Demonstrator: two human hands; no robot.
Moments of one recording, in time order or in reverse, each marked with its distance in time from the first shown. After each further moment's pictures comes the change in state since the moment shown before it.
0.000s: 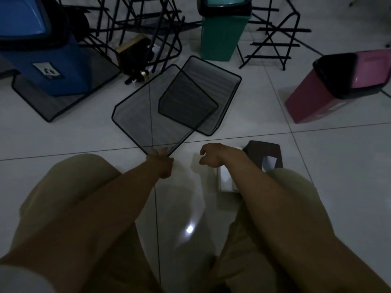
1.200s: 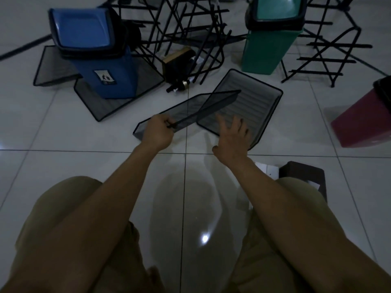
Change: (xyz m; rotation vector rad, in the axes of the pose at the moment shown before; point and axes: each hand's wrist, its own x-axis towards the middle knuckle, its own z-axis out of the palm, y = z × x) left_hand -0.073 -0.103 -0.069 -1.085 0.909 0.014; right_hand 0.036 -0.063 -0.015 0.050 0.694 -0.025
